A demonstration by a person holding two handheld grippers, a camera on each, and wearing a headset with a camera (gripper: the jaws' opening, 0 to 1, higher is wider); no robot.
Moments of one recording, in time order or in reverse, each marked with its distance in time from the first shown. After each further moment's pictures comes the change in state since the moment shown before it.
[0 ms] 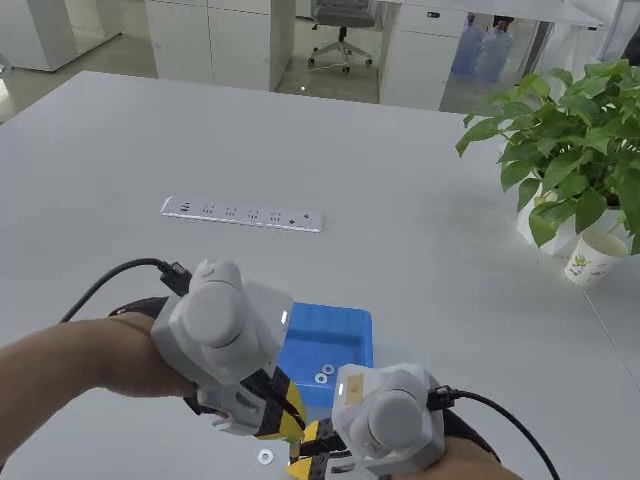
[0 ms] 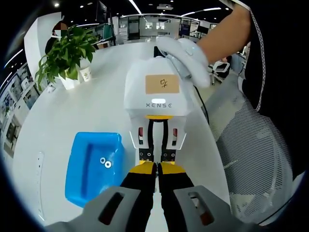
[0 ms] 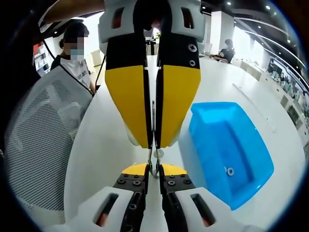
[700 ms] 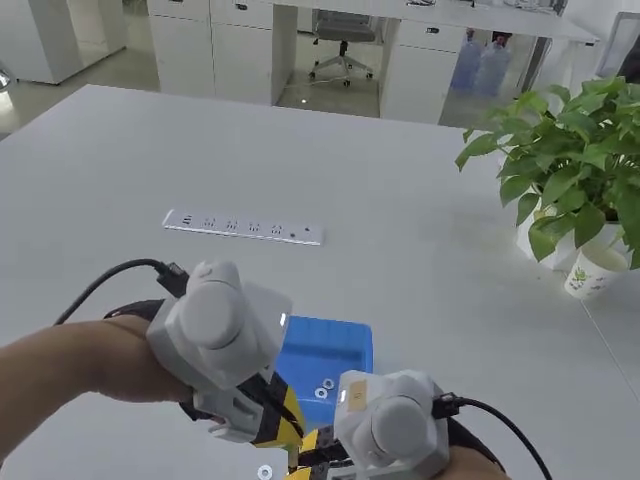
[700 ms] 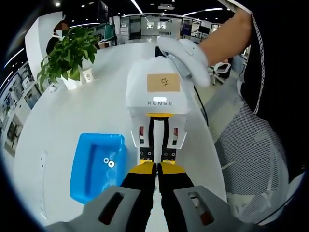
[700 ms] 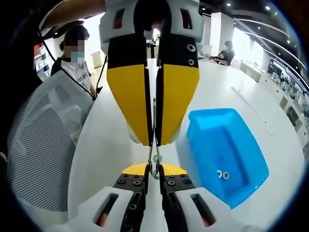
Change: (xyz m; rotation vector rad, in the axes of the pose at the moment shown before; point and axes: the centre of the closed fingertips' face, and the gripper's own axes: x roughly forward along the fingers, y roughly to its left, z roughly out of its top) left arm -0.013 0.002 0.008 -0.007 0.005 0.008; right arm -0.009 -0.002 0.012 -0.002 -0.014 -0.003
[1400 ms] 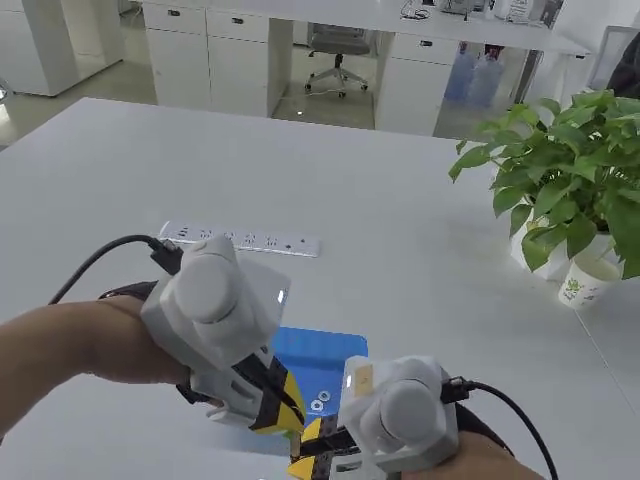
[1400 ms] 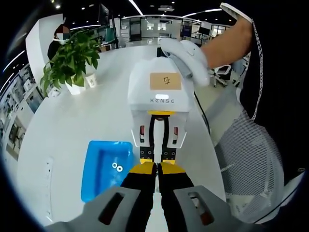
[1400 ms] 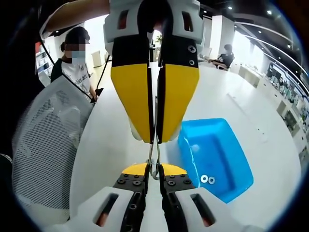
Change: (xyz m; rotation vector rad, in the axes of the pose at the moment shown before) left arm -0.020 0.012 0.020 0.010 -0.017 0.013; right arm -0.023 -0.013 0.018 -0.026 -0.007 -0.017
